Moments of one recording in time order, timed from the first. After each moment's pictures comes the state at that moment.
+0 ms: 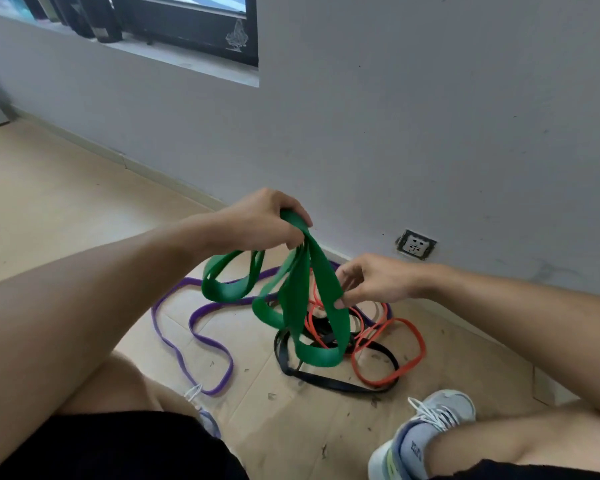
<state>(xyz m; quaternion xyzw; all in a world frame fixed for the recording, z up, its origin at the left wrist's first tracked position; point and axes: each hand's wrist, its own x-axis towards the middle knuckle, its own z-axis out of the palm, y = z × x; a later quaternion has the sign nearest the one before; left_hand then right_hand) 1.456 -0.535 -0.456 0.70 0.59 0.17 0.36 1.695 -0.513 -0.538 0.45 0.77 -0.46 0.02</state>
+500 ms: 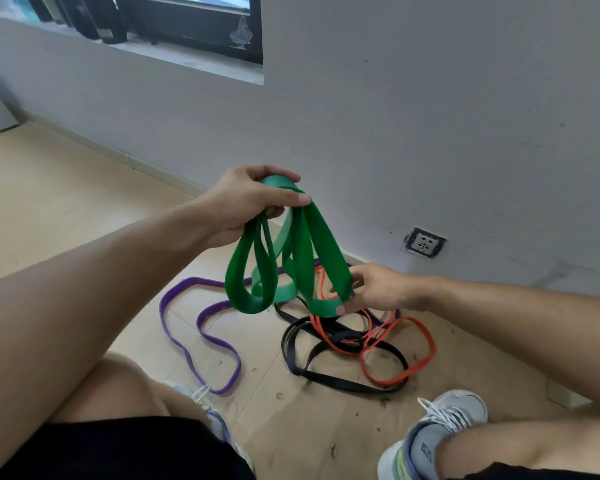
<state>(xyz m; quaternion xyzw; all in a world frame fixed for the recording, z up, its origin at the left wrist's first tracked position) 1.437 -0.524 -0.456 0.48 0.52 0.43 0.56 1.689 -0.508 -0.579 0.50 0.74 -0.46 -0.01</state>
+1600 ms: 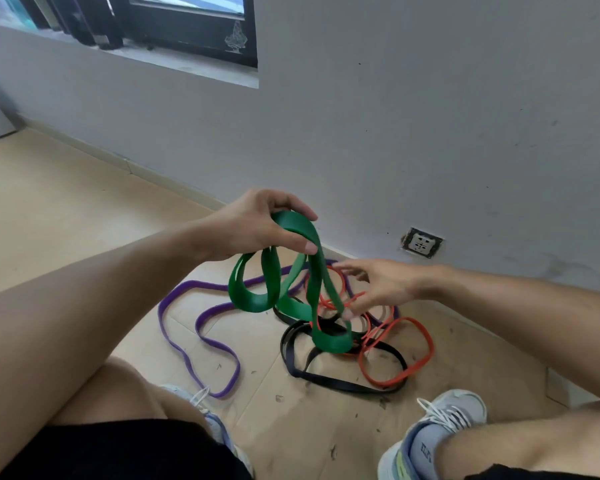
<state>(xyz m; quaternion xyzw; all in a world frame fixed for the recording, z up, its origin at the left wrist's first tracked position) 1.440 -0.535 -0.466 0.68 0.51 0.25 0.46 1.698 -0.507 -0.546 0.49 0.77 -0.39 0.11</state>
